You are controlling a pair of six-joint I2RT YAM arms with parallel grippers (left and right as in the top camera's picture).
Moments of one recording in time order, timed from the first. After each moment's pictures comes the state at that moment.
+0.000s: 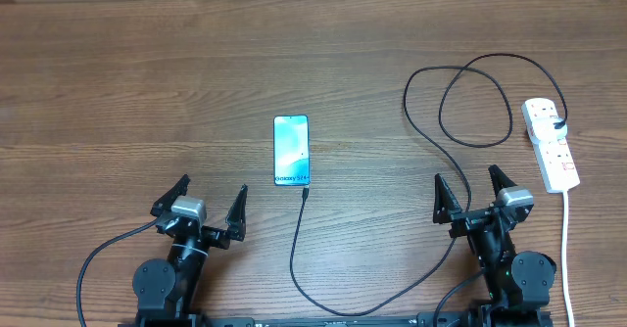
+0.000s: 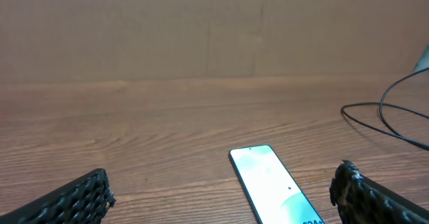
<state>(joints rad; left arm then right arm) -0.01 0.02 0.01 -0.06 0.23 -0.07 -0.02 0.01 0.02 -0.02 -0.22 0.12</state>
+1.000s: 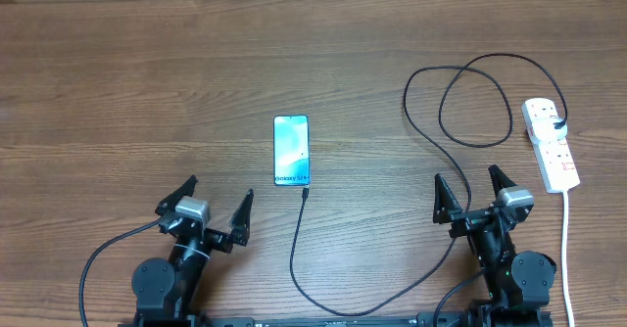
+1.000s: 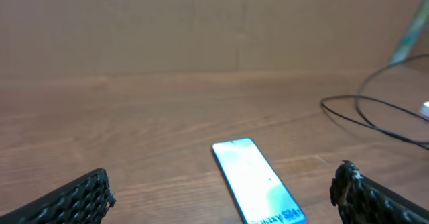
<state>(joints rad) -0.01 0.02 0.04 -0.12 0.30 -0.09 -0.02 0.01 0.02 -0.02 -0.22 0.12</state>
